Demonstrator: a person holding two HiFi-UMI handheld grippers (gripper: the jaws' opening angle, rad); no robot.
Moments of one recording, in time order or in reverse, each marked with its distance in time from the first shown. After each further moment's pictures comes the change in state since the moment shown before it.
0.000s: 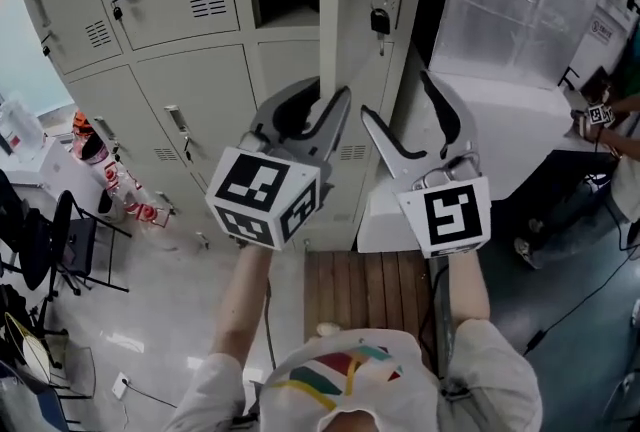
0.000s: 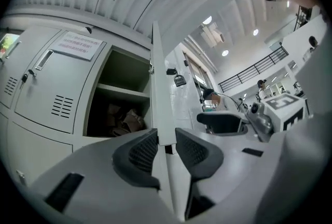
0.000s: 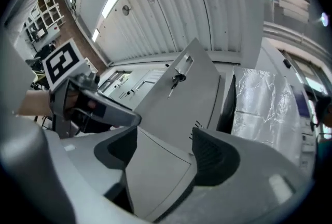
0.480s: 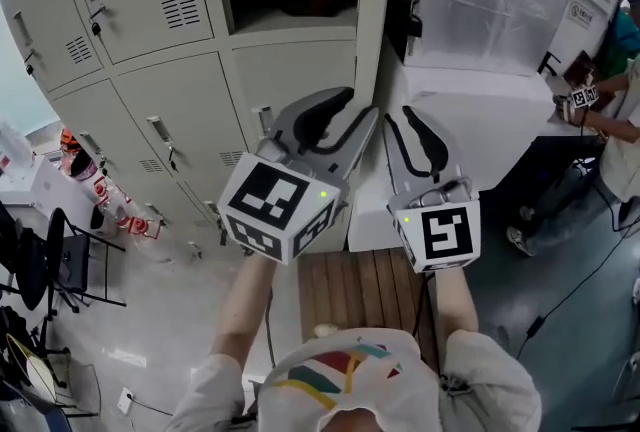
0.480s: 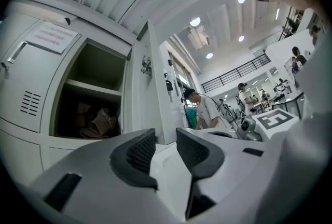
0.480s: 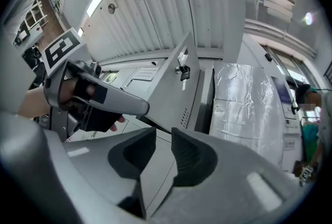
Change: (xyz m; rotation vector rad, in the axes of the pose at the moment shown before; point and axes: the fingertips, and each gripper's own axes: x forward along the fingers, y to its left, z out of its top) left arm 0.018 -0.072 0.001 0.022 0.016 -0.202; right arm -0.045 -0.014 -0.035 0.134 0.040 -0.137
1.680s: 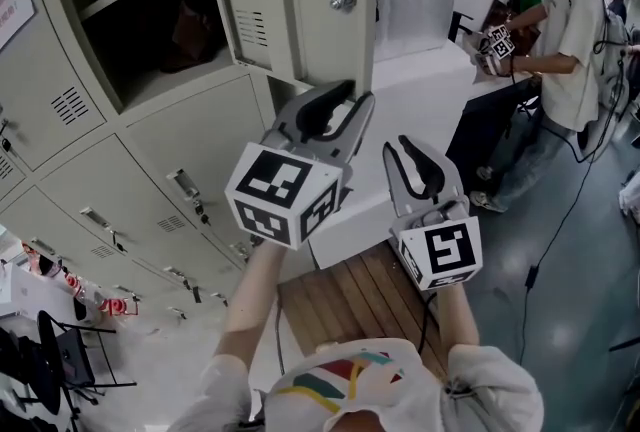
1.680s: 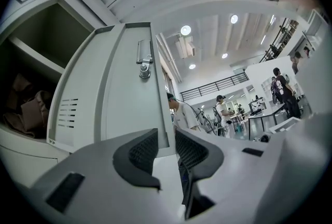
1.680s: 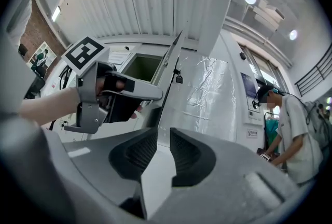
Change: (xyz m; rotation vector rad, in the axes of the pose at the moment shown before) left arm 0.138 -0.085 0.004 -0.064 -0.053 -0.289; right arm -0.087 -0.113 -0.056 0.013 0.165 -0.268
